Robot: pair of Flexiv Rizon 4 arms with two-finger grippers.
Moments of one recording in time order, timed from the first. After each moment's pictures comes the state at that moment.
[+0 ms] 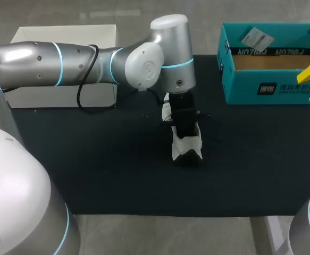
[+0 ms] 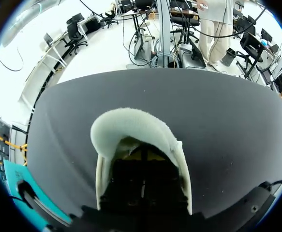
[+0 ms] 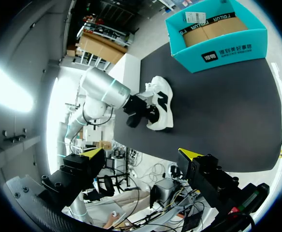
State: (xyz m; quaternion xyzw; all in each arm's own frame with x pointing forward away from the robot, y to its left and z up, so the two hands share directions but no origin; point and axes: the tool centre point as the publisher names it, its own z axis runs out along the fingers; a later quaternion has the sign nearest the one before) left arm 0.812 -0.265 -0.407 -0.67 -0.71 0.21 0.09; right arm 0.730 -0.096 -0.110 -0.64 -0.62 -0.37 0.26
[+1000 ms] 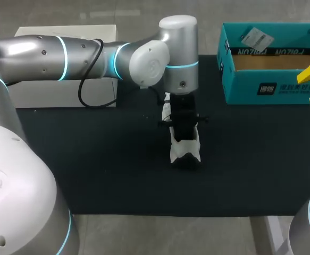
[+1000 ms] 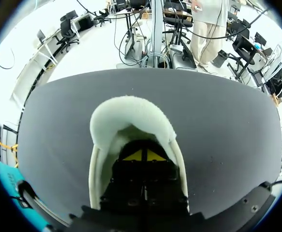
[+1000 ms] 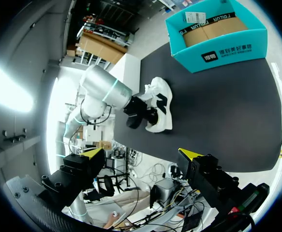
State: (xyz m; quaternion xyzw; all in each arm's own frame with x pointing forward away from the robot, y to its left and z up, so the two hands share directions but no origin) left arm 0.809 -0.251 -0.411 -0.67 -0.71 0.17 0.12; right arm 0.730 -0.096 -0.110 -0.64 -0.62 -0.37 0.26
